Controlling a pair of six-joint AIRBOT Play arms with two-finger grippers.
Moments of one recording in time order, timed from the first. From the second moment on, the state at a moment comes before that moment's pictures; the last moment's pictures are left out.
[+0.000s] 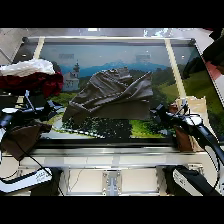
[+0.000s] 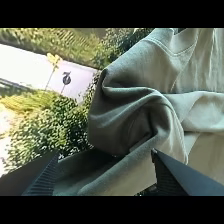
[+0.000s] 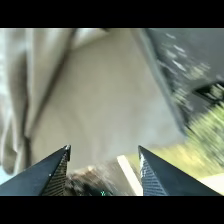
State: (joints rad) left arm 0.44 -1.29 0.70 0.57 -0.94 -1.00; right arm -0.13 -0.98 0.45 -0.60 0.66 1.55
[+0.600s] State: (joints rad) left arm 0.44 -1.29 0.70 0.56 -0.94 -1.00; right arm 0.00 -1.15 0.39 -0.41 0.49 1.54
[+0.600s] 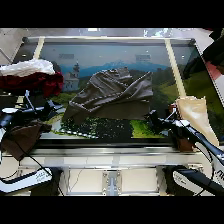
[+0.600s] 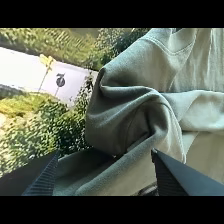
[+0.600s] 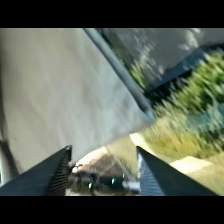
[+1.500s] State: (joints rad) left arm 0.43 -1.31 0.71 0.57 -1.00 -0.88; right arm 0.02 -1.21 0.49 -0.36 0.43 1.46
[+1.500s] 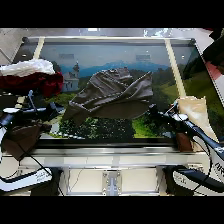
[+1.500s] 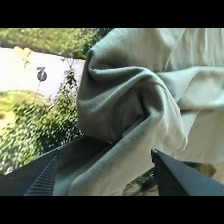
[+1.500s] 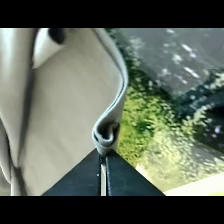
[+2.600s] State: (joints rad) left arm 0.60 -0.77 1.03 0.34 -1.15 -0.86; right arm -0.07 -0.62 1.06 -0.86 0.90 1.27
